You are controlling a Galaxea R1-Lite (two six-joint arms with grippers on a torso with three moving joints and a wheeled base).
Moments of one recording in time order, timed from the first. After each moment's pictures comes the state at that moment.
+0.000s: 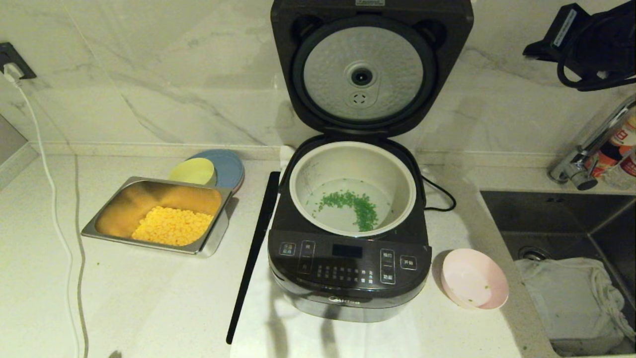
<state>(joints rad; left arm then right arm) 0.00 0.00 0.00 -0.01 0.00 0.00 0.12 1.72 -1.93 0.28 0.02 0.44</state>
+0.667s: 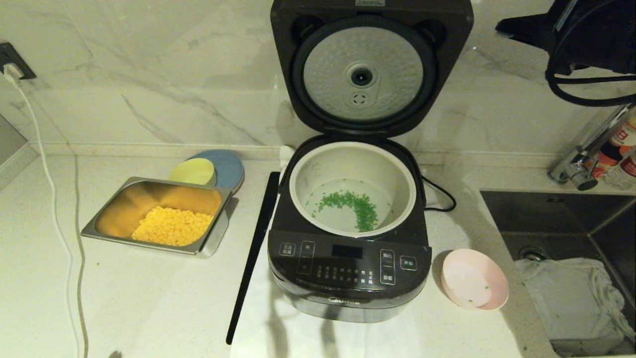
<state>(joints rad) 0.00 0.00 0.00 -0.01 0.00 0.00 0.17 1.65 -1.68 -0.12 0.33 0.53</state>
